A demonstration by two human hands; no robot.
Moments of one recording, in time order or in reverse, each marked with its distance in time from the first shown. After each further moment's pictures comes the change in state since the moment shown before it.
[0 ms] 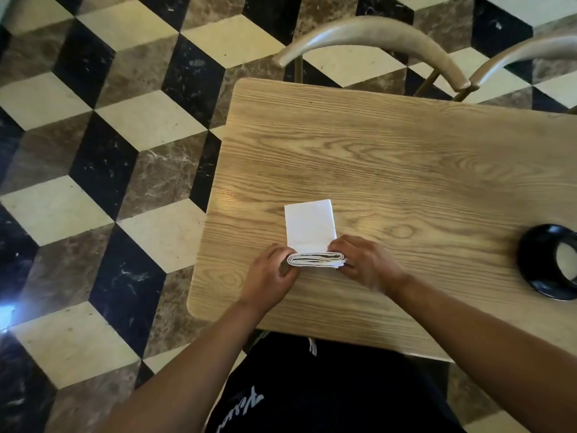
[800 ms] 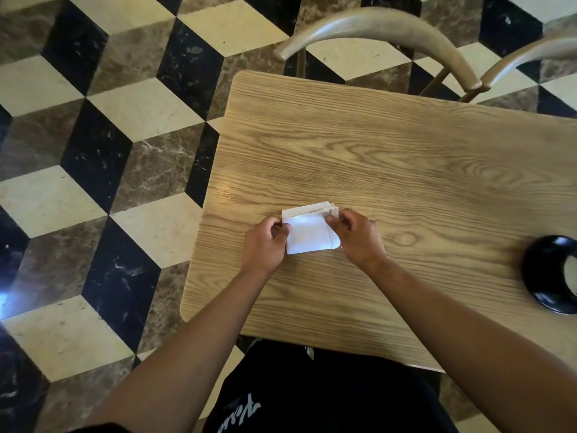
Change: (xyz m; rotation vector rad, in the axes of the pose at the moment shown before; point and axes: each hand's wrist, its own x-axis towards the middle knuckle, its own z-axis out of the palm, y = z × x) left_hand 0.072 -0.010 0.004 -0.116 0.044 -0.485; right_hand 0.065 0.006 0.005 0.303 0.170 0.808
